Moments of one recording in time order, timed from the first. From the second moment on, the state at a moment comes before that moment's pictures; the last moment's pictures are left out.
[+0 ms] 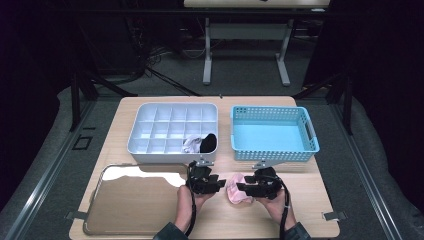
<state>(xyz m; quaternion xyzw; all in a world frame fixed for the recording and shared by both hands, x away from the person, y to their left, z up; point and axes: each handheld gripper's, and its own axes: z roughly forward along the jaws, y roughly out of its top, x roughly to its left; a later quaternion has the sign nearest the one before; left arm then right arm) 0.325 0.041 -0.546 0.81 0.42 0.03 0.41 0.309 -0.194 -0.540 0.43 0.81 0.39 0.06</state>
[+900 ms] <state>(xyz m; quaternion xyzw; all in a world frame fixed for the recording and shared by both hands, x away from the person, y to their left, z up) 0.317 0.003 -0.562 0.87 0.33 0.04 0.36 0.306 -0.217 -0.566 0.52 0.78 0.36 0.03</state>
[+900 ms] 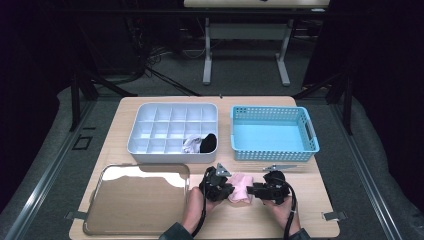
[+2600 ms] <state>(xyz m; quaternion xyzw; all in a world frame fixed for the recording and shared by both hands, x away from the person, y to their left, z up) 0.326 0.011 -0.573 0.85 0.35 0.02 0.39 0.315 -0.183 -0.549 0.46 0.78 0.41 -0.01</state>
